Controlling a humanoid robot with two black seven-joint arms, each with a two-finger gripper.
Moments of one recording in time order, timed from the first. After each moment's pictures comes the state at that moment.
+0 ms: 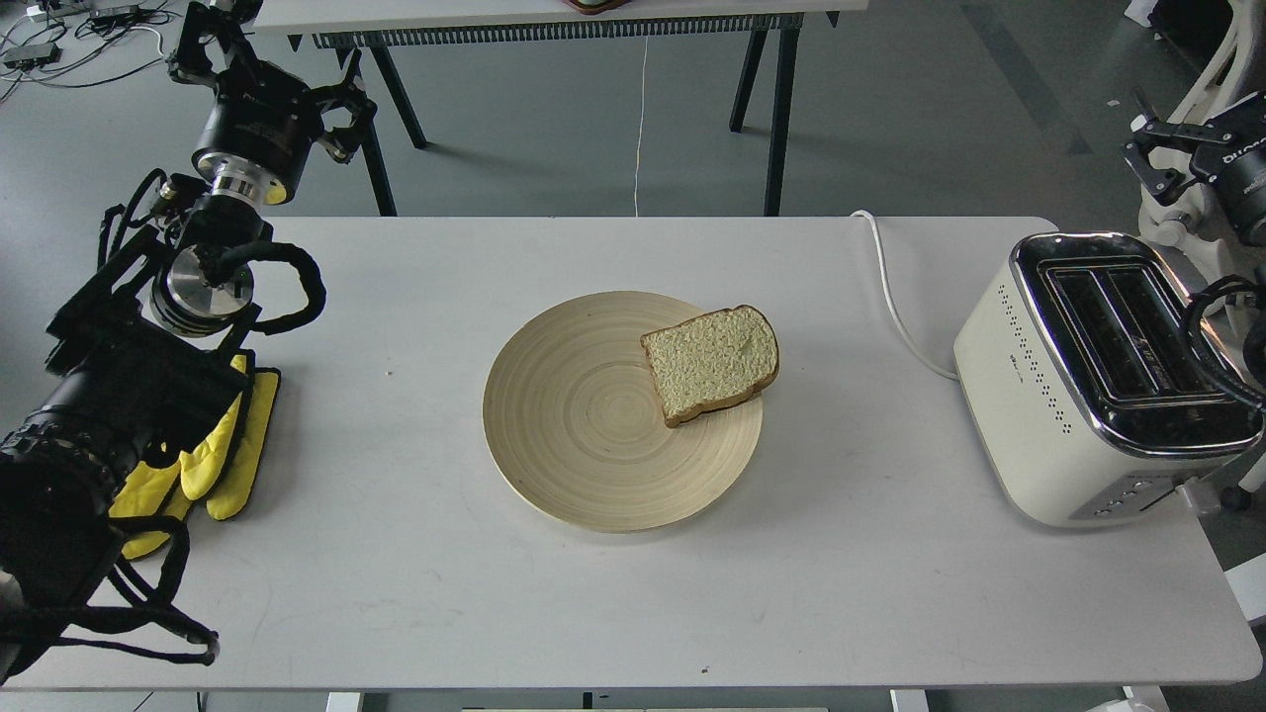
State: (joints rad) left arm -0.90 0.22 -0.97 -0.47 -0.07 -0.49 -0.25; right arm 0.78 -0.72 0.65 0.76 0.42 0.49 0.22
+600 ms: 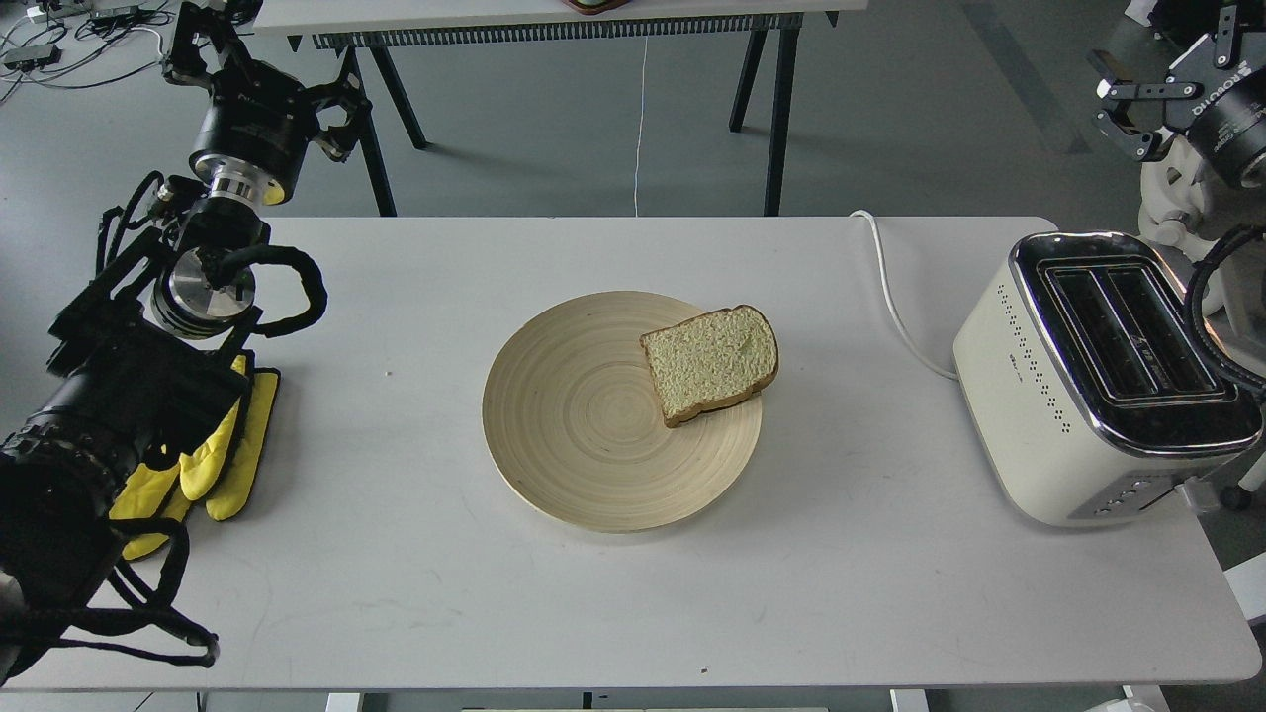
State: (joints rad) left arm -0.90 0.22 -0.96 -0.46 -0.07 -0.49 -0.29; right arm 0.97 -0.72 0.64 0.77 -0.19 0.49 0.21
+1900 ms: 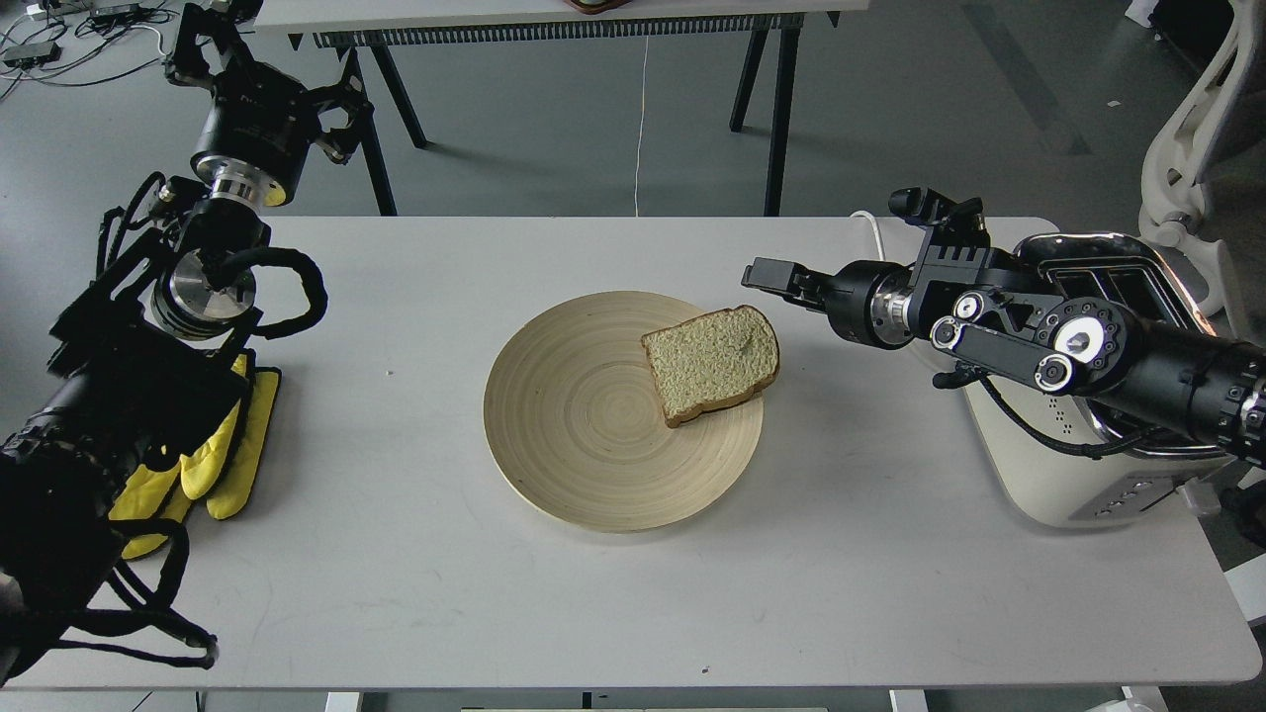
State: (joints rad) left arm -0.90 0.22 -0.96 -0.46 -0.06 -0.49 -0.28; right arm 1.17 -0.30 -0.20 0.80 -0.74 0.13 0.06
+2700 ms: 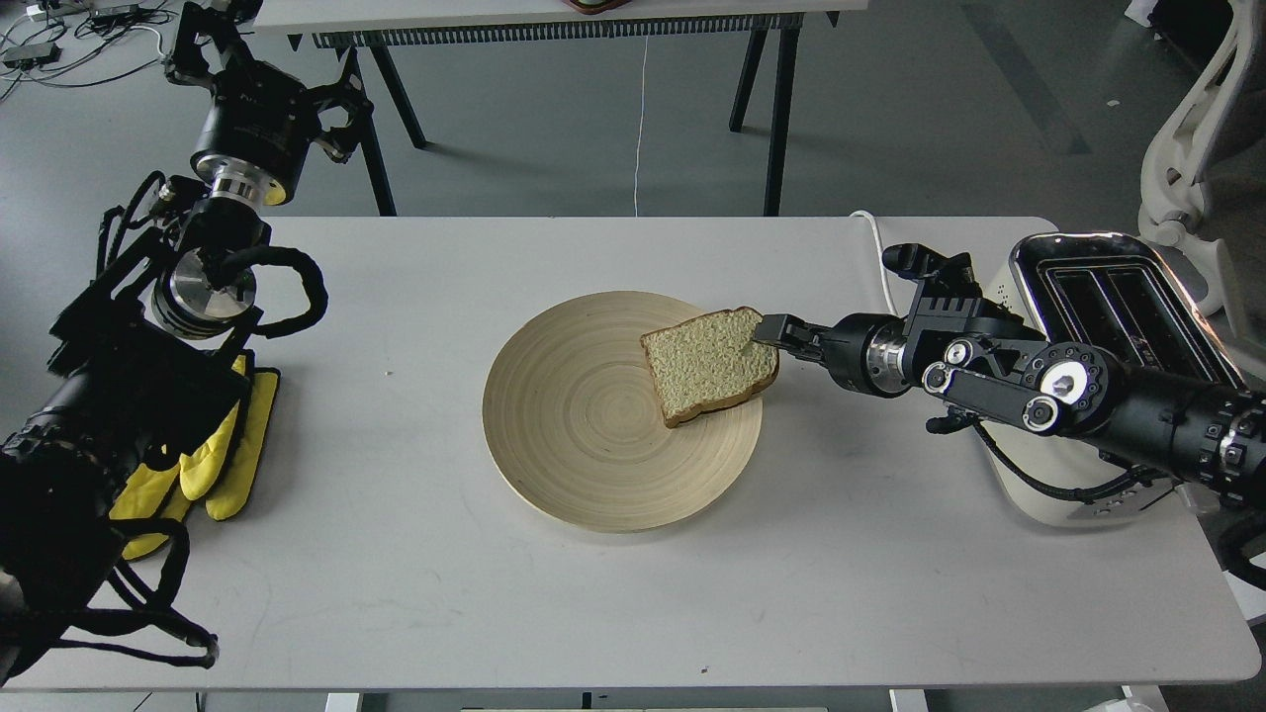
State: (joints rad) left arm -0.90 0.22 -0.96 -0.46 -0.06 -0.49 -0.29; right arm 1.10 -0.28 -0.19 0.80 -0.73 0.13 0.03
